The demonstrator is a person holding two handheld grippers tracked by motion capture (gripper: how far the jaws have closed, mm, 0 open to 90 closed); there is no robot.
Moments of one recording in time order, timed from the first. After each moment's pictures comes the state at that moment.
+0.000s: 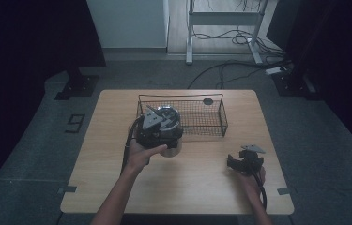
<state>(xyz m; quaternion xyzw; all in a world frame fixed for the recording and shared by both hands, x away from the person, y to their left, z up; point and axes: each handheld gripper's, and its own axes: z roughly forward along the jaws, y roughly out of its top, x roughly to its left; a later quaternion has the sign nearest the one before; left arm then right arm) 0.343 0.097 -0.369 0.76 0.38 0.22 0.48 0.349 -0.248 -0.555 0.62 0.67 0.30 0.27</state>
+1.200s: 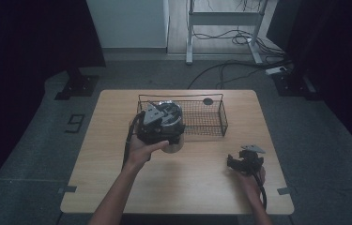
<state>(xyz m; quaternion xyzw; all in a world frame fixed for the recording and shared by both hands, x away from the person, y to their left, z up) 0.345 0.093 -0.352 0.76 0.37 0.22 0.49 0.349 -0.248 -0.555 0.62 0.67 0.30 0.27</state>
